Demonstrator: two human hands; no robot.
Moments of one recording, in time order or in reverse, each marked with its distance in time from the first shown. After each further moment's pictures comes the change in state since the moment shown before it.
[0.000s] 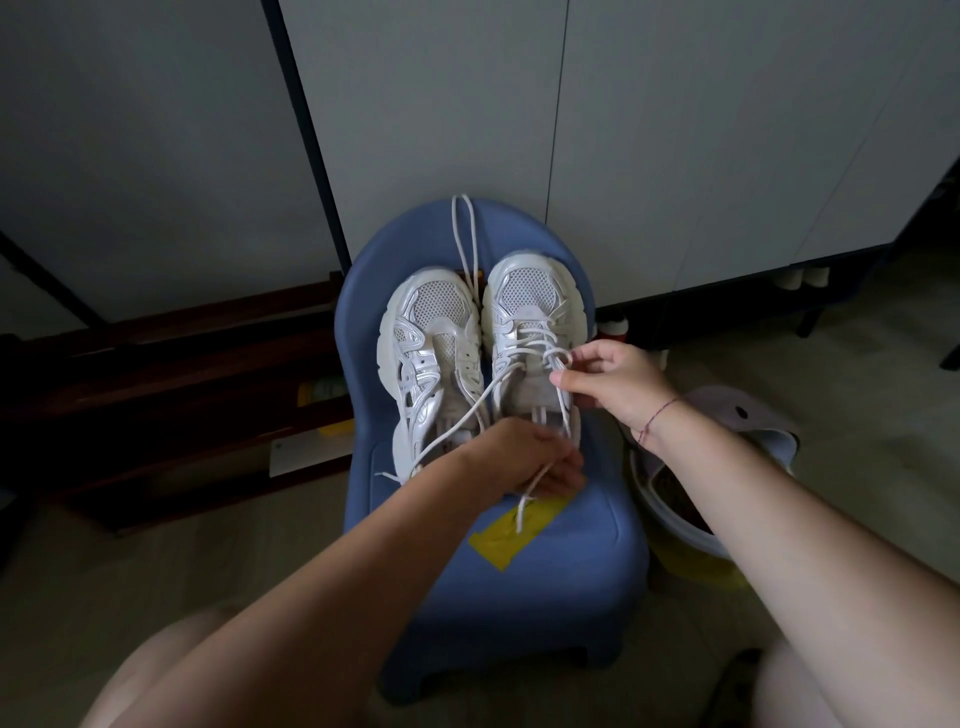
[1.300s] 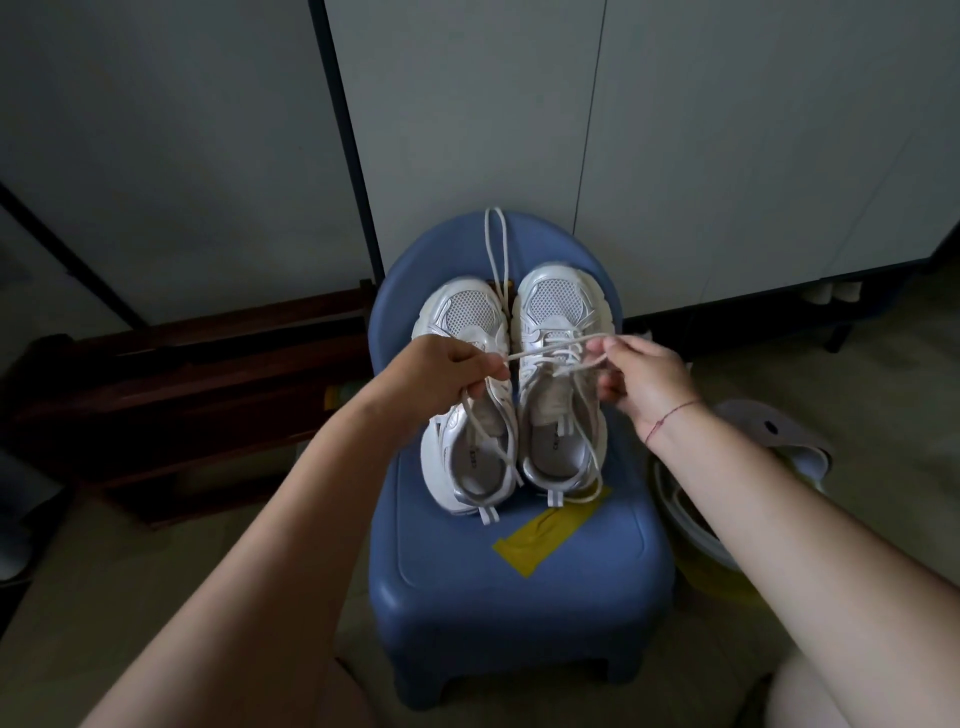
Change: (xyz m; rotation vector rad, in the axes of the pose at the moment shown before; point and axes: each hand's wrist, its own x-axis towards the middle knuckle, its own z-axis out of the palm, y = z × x) left_hand -0.056 0.040 -0.087 0.289 0.437 0.319; right_hand -0.006 -0.028 0.022 0.246 0.203 0.044
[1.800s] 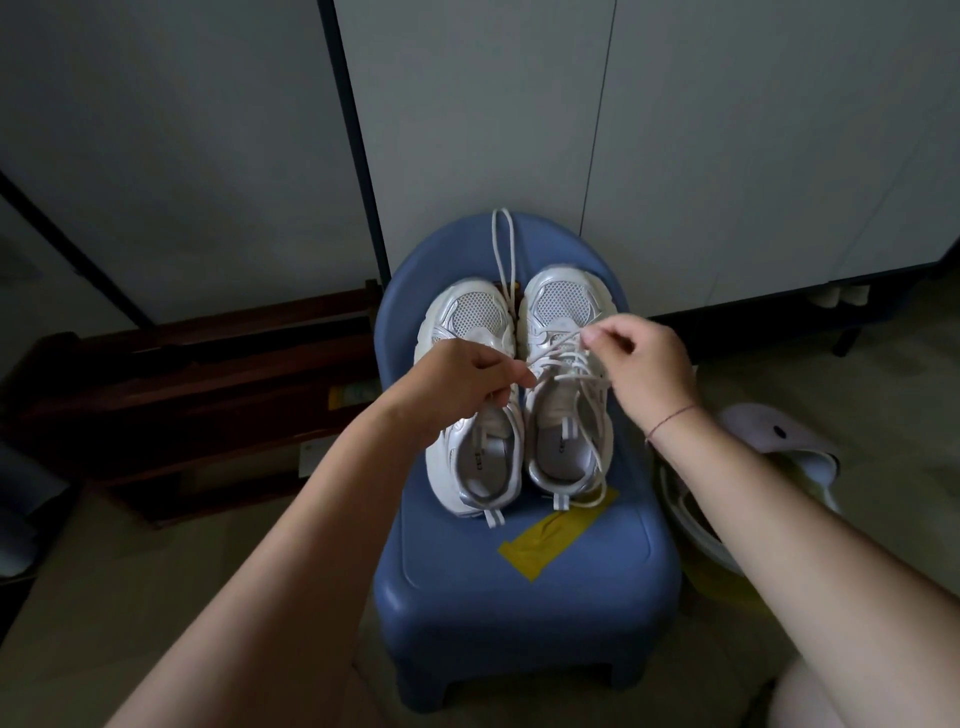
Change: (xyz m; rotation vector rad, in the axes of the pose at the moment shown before) left_hand 0.000 0.002 0.008 -0.038 -0.067 0.035; right_hand -0.007 -0.013 0.003 -0.610 0.023 -0.553
